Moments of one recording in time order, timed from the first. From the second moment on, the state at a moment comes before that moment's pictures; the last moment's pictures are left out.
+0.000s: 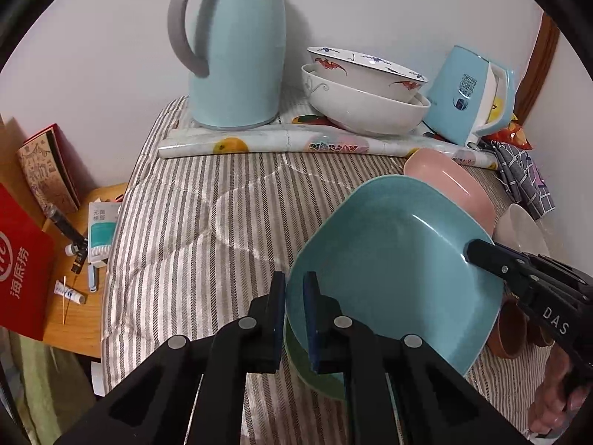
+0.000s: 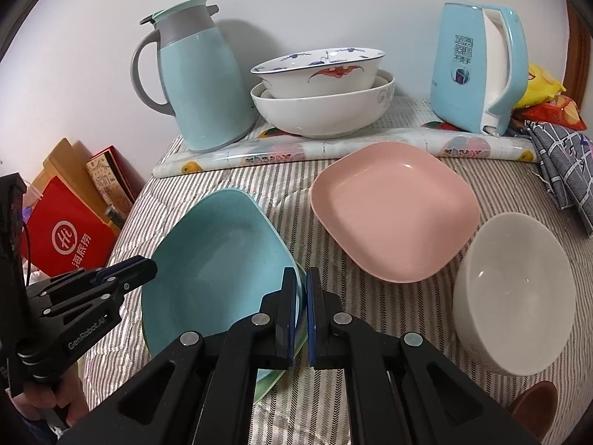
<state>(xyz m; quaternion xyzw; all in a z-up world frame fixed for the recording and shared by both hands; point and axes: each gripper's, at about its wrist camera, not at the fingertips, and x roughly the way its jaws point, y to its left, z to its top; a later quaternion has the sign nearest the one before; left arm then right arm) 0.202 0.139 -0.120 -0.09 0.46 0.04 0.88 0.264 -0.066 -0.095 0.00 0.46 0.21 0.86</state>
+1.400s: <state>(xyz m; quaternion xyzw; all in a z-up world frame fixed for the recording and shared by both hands) 0.196 0.129 -0.123 -0.09 0.47 0.06 0.88 0.274 -0.068 -0.110 -0.04 0.46 0.22 0.86</state>
